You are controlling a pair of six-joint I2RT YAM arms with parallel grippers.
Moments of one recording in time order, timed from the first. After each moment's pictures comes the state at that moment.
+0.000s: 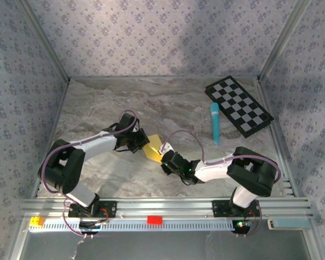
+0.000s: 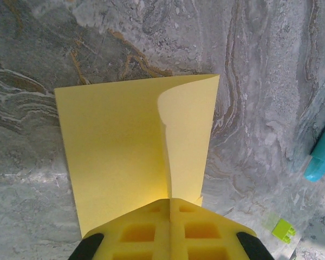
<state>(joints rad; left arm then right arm) -0.54 1.56 0.82 -0.24 0.33 -1.11 1.09 1.61 0.58 0.26 0.35 0.28</state>
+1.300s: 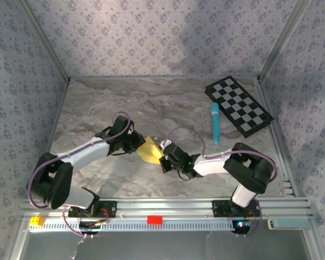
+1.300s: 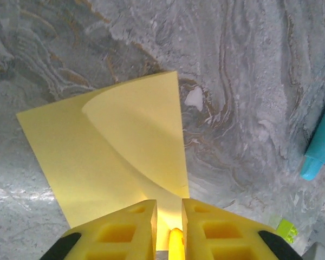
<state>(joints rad) -0.53 1.39 0.74 -0.27 0.26 -1.09 0.99 1.65 0.63 0.23 0.09 0.42</state>
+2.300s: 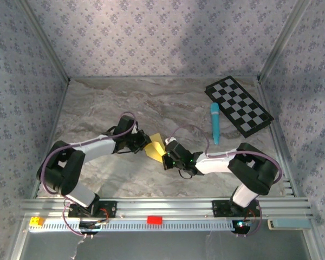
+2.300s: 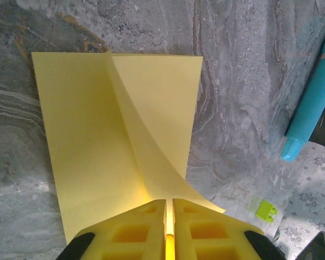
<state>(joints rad) -0.53 1.55 0.75 -0.08 0.41 -1.10 0.96 1.62 0.64 0.15 0.08 0.57</state>
